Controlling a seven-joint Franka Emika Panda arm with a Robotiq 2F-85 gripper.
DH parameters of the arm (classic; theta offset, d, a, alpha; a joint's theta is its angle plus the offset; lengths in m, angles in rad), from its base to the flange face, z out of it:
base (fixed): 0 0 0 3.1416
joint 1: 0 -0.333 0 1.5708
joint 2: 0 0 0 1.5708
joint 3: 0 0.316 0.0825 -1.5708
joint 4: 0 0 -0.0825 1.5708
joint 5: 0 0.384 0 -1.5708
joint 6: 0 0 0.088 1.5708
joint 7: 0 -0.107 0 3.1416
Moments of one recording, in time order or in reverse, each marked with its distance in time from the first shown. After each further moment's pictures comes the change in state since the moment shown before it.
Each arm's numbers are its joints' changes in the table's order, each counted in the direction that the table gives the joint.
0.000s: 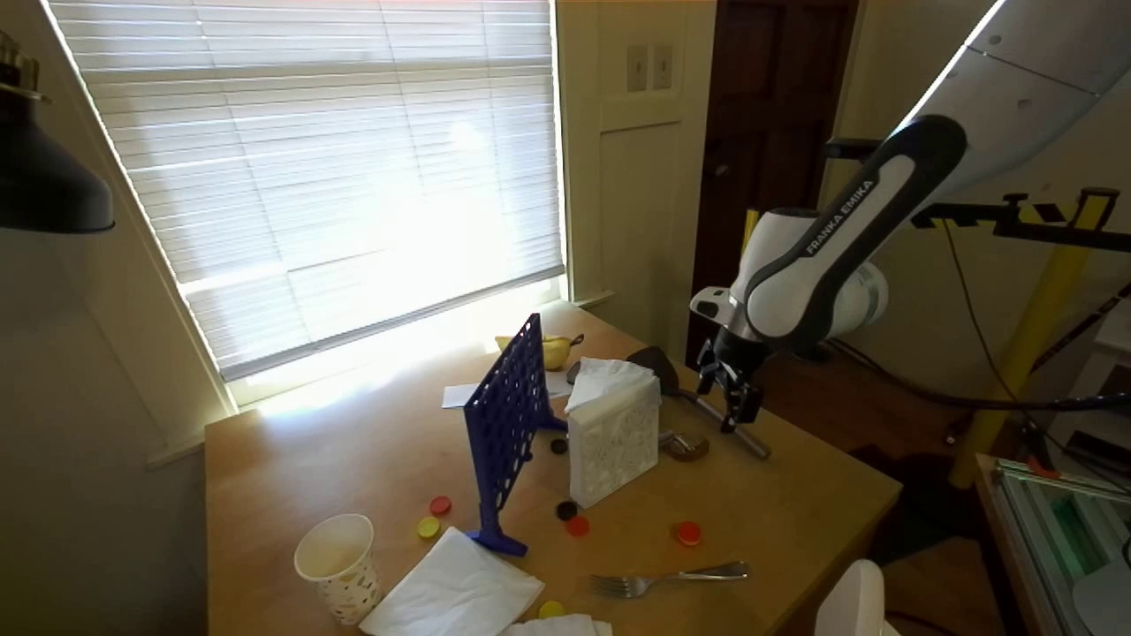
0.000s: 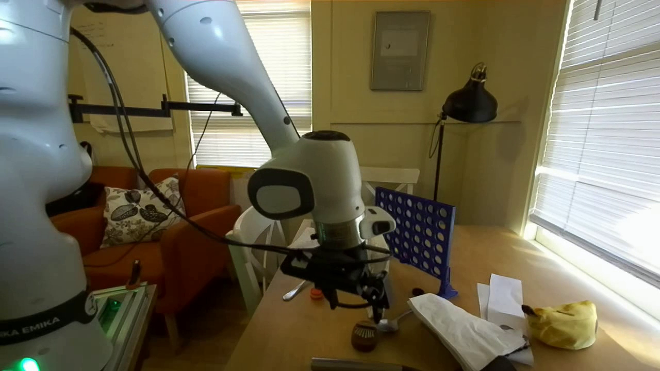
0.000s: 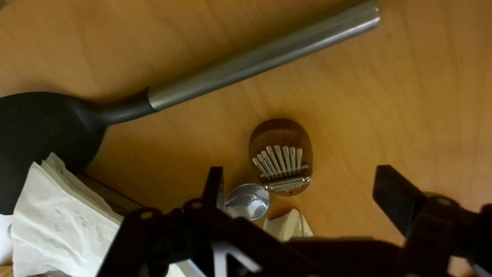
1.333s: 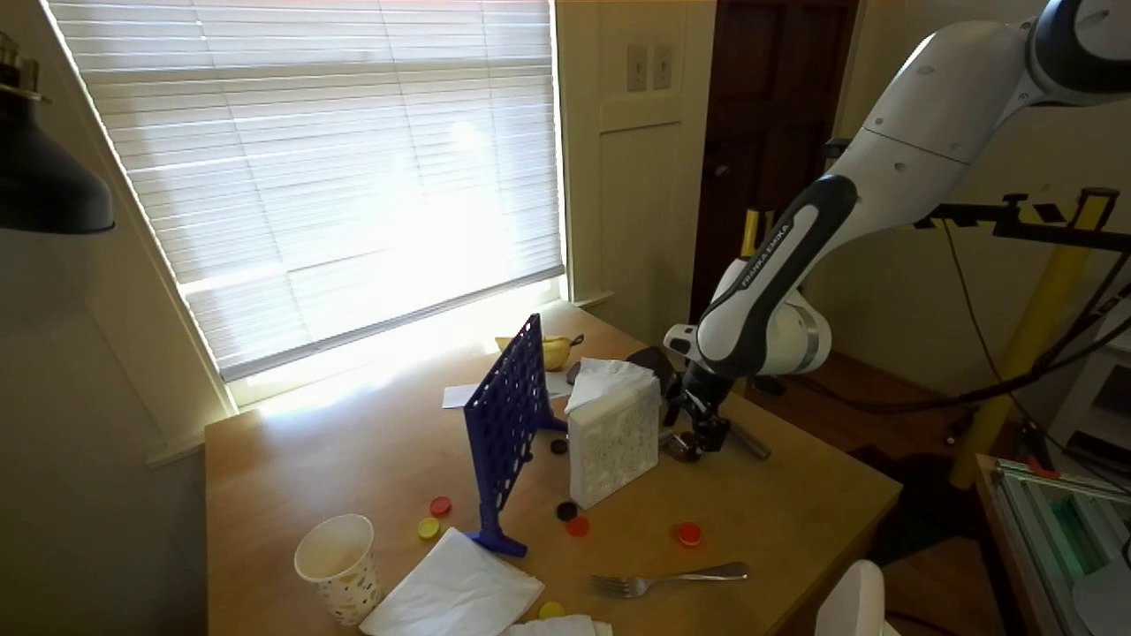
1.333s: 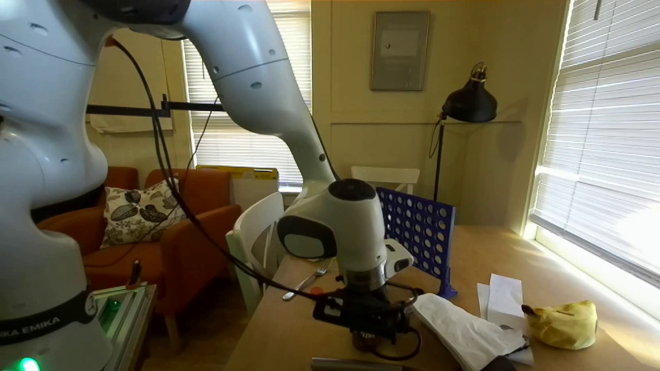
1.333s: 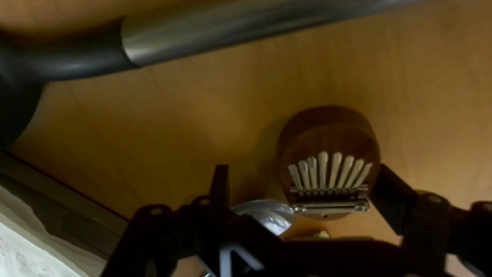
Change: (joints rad) arm 0.345 0.296 0.354 -0.185 0.100 -0.117 0.293
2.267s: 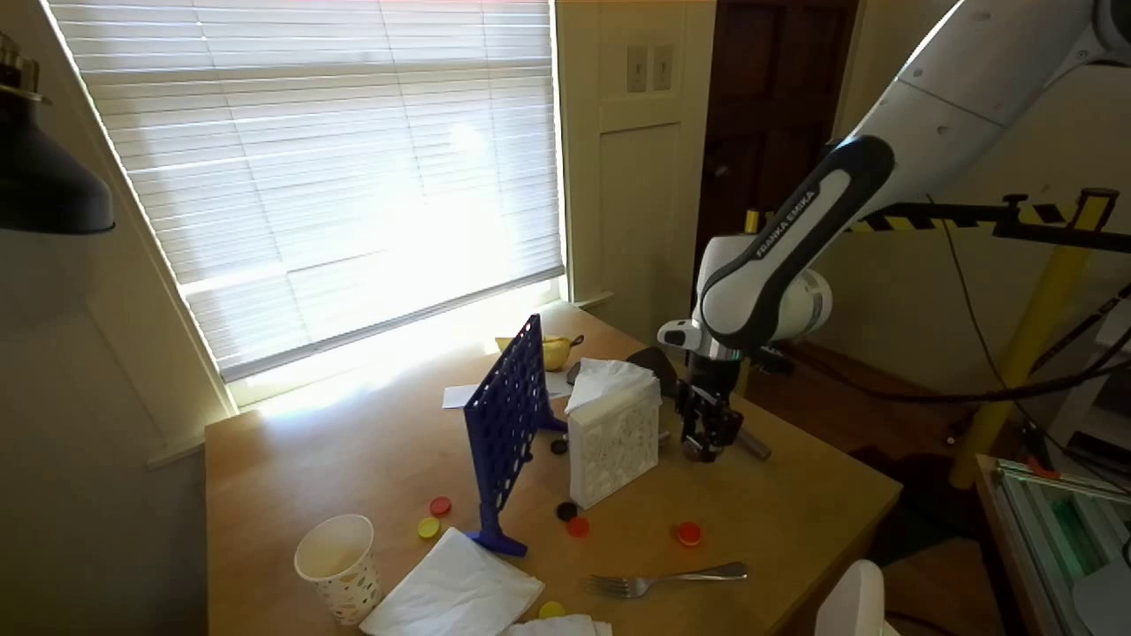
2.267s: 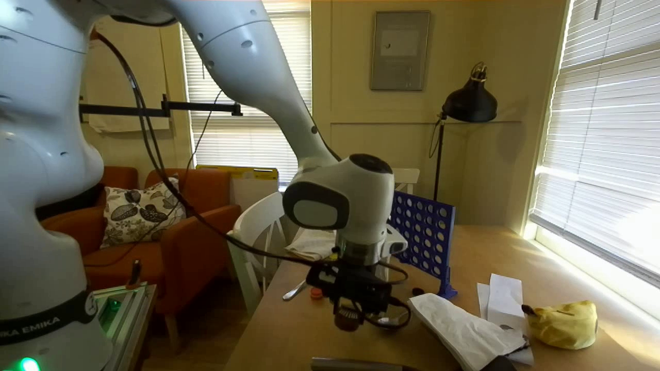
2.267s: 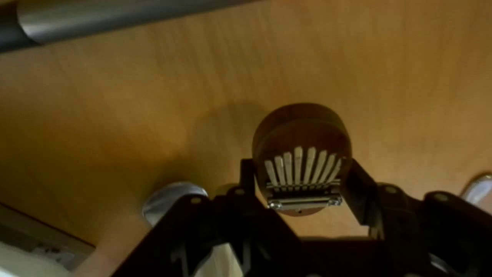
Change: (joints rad) arm -0.108 -0.141 -0.105 0.000 -0.134 0.369 -0.165
